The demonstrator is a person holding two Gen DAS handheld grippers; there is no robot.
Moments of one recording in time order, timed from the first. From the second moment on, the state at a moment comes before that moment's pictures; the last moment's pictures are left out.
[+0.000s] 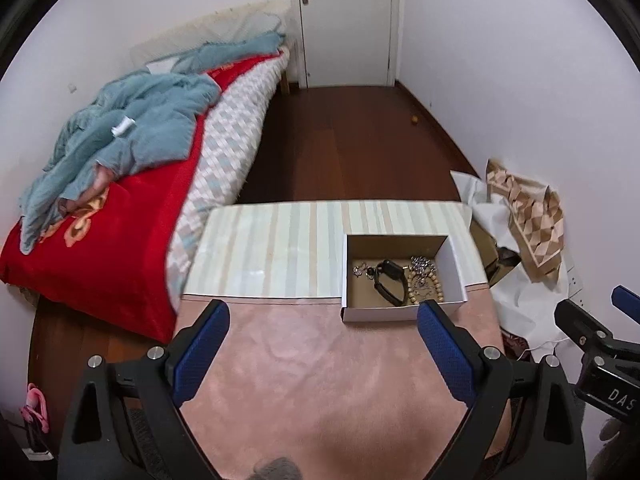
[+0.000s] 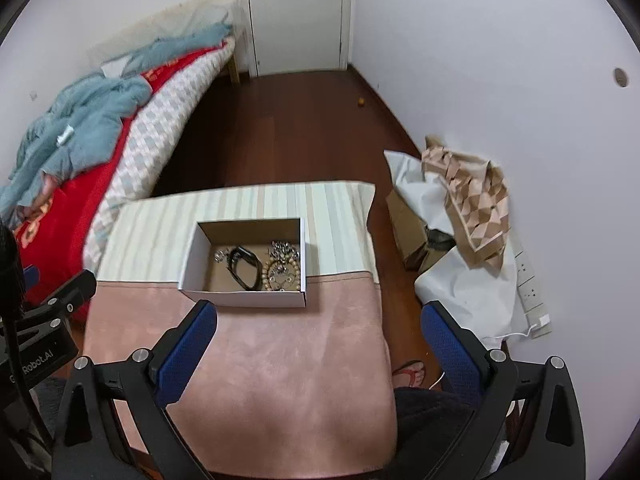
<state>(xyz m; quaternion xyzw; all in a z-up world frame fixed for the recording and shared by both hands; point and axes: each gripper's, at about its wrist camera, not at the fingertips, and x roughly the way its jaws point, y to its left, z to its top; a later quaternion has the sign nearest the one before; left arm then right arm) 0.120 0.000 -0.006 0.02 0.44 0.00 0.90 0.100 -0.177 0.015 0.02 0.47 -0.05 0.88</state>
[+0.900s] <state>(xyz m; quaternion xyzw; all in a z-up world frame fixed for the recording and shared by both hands) 0.027 0.008 0.084 0.00 0.41 -0.01 0.91 -0.010 -0.159 0.134 0.01 0.38 -0.05 0.92</state>
